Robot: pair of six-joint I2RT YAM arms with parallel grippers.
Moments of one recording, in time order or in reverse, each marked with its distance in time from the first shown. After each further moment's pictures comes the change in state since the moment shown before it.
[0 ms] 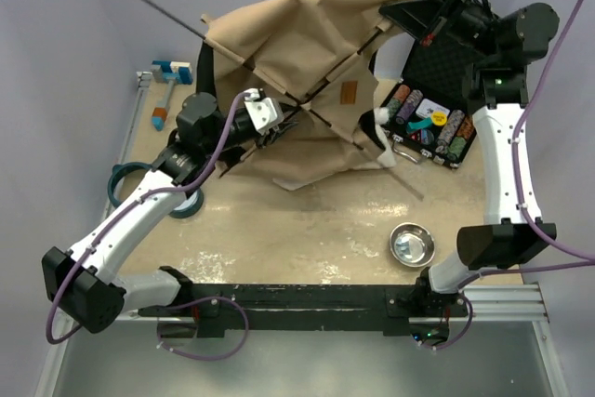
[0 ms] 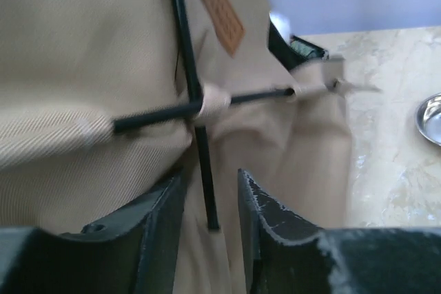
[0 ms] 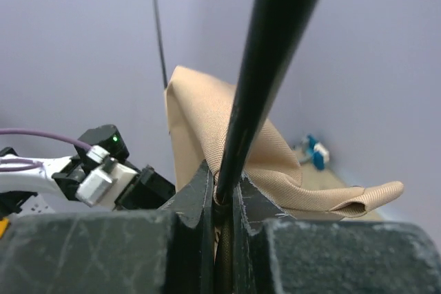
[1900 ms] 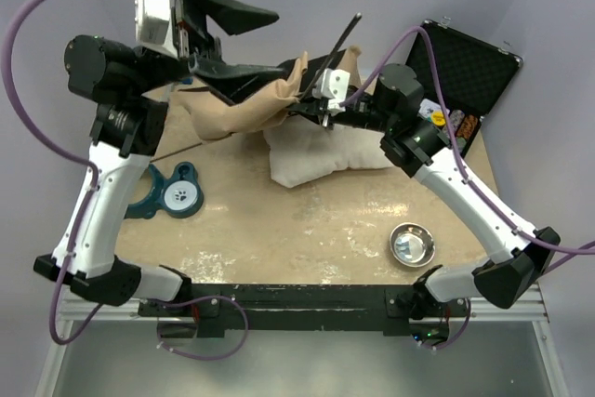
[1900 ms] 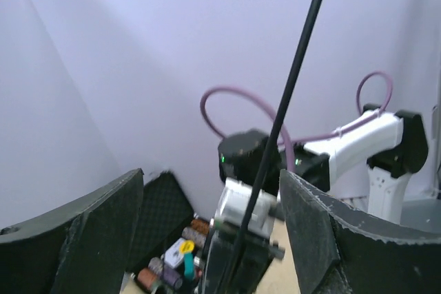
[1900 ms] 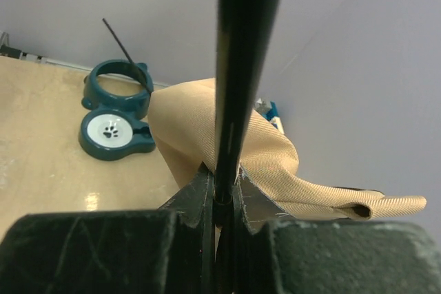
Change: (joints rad) left arm 0.129 0.141 0.745 0.119 0.410 -0.724; right arm 0.631 -0.207 -0.430 -0.344 0.387 -1.327
